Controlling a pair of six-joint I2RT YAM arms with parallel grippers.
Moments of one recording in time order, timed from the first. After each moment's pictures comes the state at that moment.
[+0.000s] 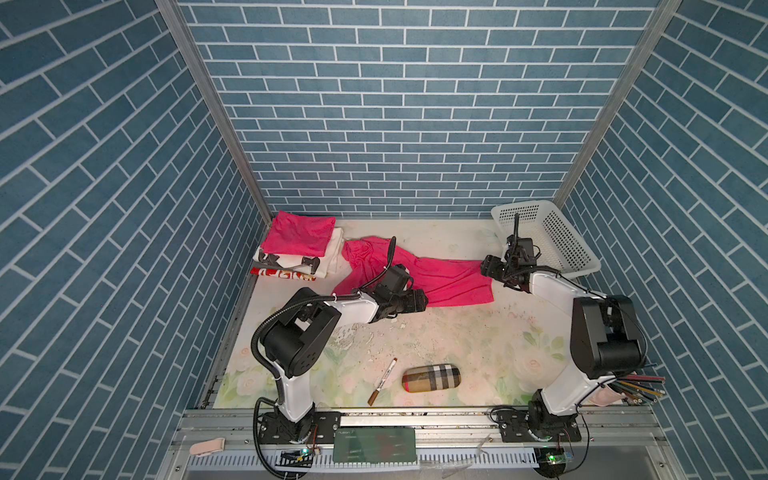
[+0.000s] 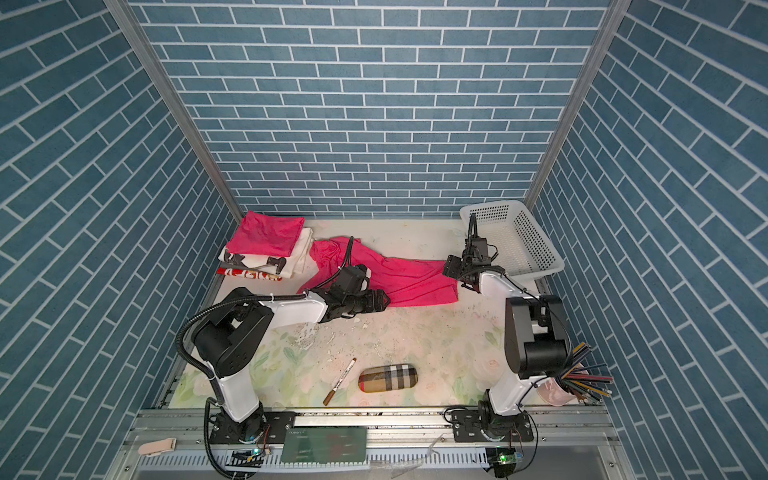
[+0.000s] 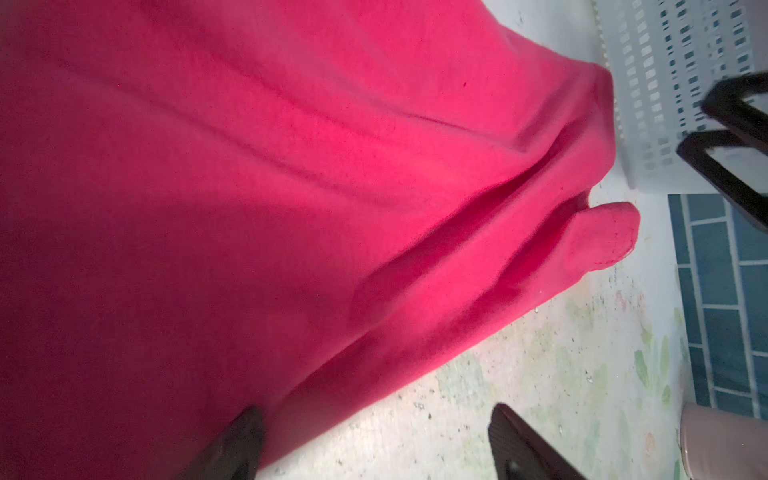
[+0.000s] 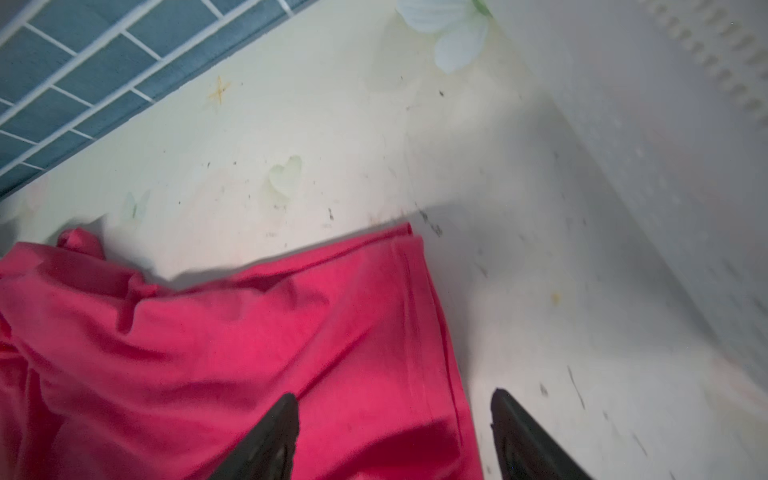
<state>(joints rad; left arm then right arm) -0.68 1.84 1.01 0.01 0.18 -0.71 0.15 1.62 0.96 -0.16 -0.12 0.43</state>
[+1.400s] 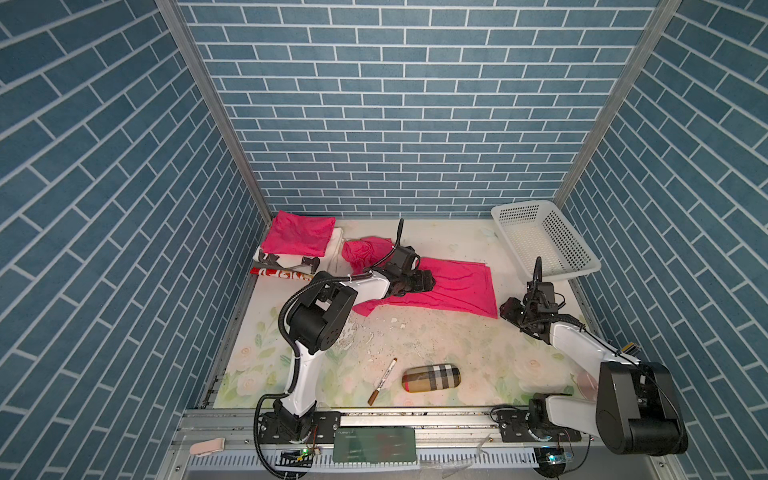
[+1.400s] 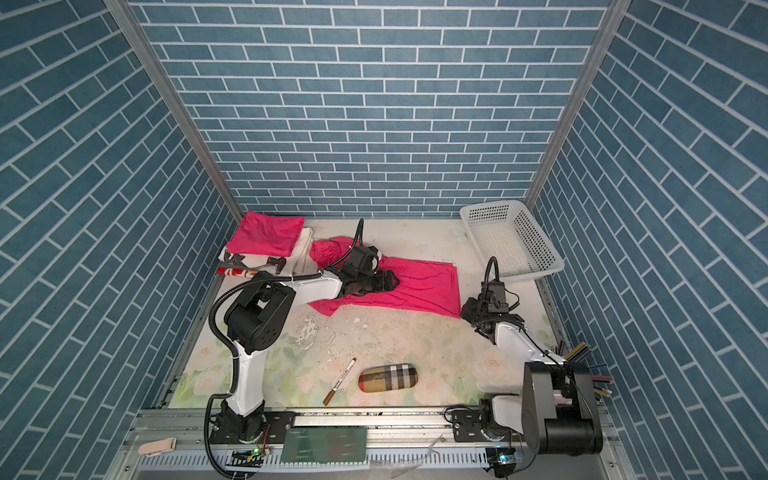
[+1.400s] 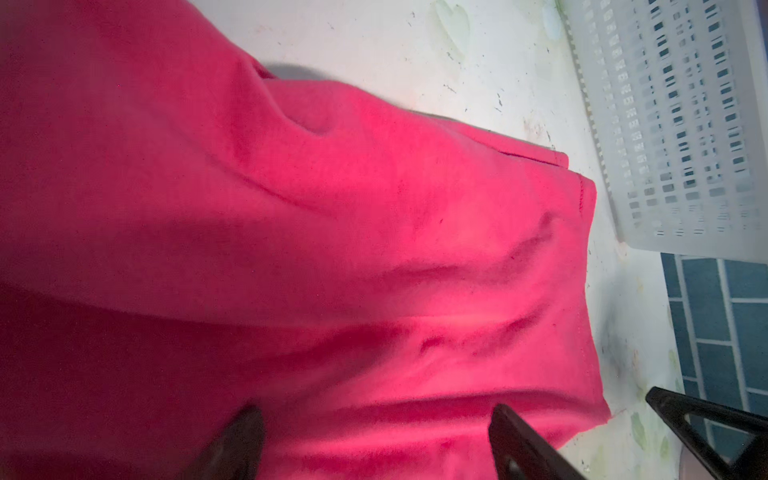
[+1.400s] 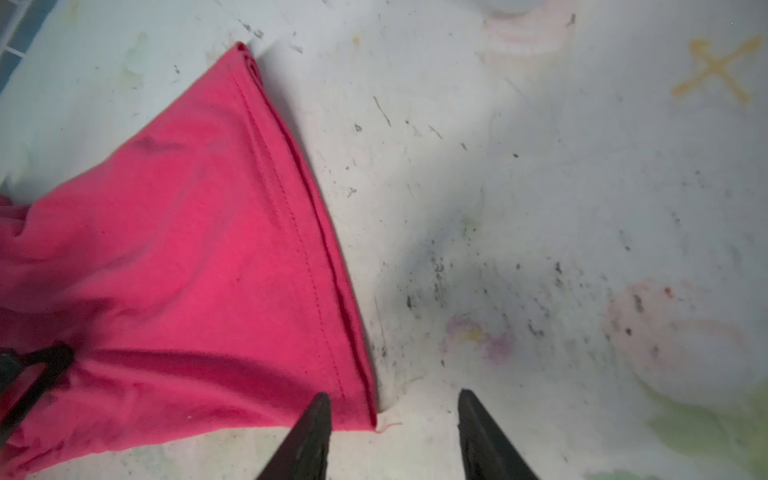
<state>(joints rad) -0.62 2.07 1.32 -0.05 0.25 -0.63 0.08 1.24 0.53 -0.19 -0.12 0.58</state>
